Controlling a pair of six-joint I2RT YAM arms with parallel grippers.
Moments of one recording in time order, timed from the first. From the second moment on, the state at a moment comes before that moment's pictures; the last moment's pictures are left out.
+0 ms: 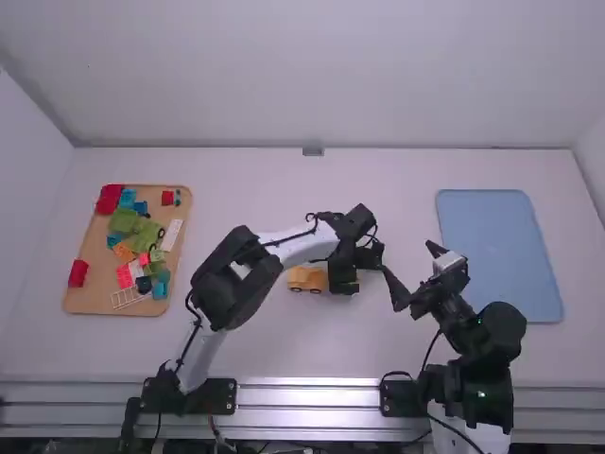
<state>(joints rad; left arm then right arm) -0.76 2.18 1.54 -0.71 0.20 0.72 -0.12 0.22 0.37 -0.27 -0.66 -0.11</state>
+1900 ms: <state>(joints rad) -0.12 1.29 0.82 -0.23 0.58 0.70 0.08 1.92 0.91 -0.44 -0.92 -1.51</state>
